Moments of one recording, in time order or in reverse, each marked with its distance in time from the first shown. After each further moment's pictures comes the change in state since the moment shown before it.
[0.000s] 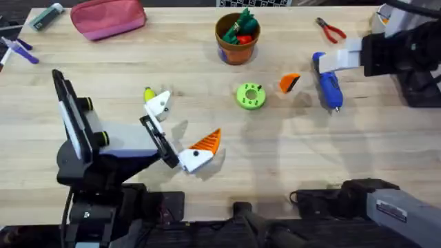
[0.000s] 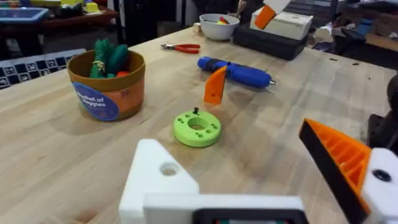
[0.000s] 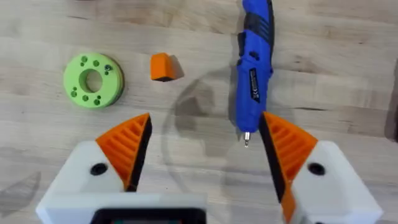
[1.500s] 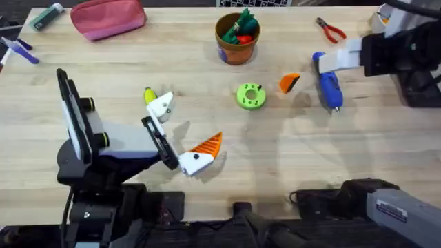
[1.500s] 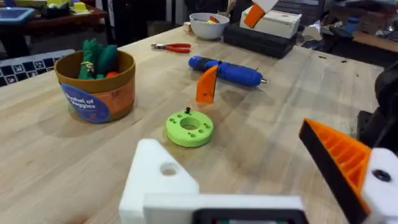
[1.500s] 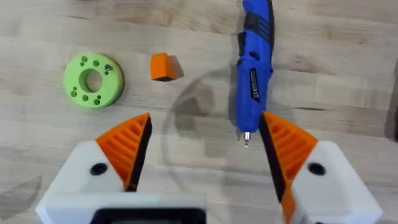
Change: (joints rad) left arm 0.000 0.000 0.000 -0.005 0.039 0.003; right arm 0.000 0.000 0.000 0.000 0.000 0.000
